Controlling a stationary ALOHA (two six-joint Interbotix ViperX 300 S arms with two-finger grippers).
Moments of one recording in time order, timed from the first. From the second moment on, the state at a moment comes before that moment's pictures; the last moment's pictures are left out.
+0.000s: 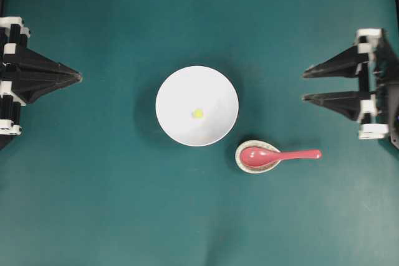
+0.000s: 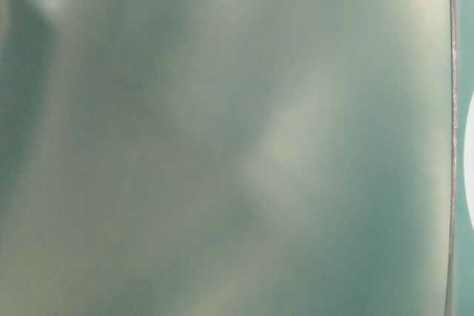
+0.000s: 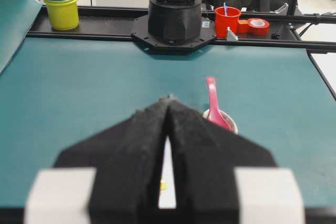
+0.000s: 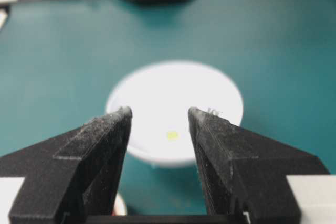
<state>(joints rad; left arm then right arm) 0.02 -0.95 1.18 0.00 -0.28 -0.01 -0.02 -0.76 1.19 0.12 -0.30 0.00</state>
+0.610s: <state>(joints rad) 0.02 -0.95 1.18 0.01 -0.24 -0.01 0.19 -0.28 1.35 0.20 -0.86 0.12</state>
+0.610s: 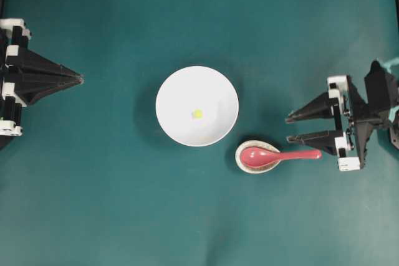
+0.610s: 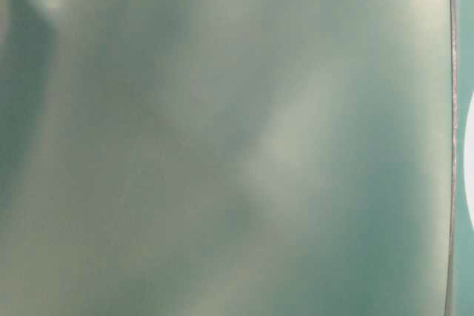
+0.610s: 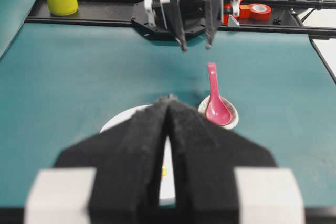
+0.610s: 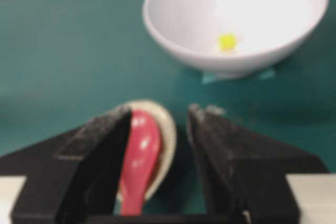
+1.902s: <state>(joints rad) 0.02 -0.95 1.18 0.00 -0.24 -0.04 0.46 0.19 1.31 0.45 -1.16 0.16</state>
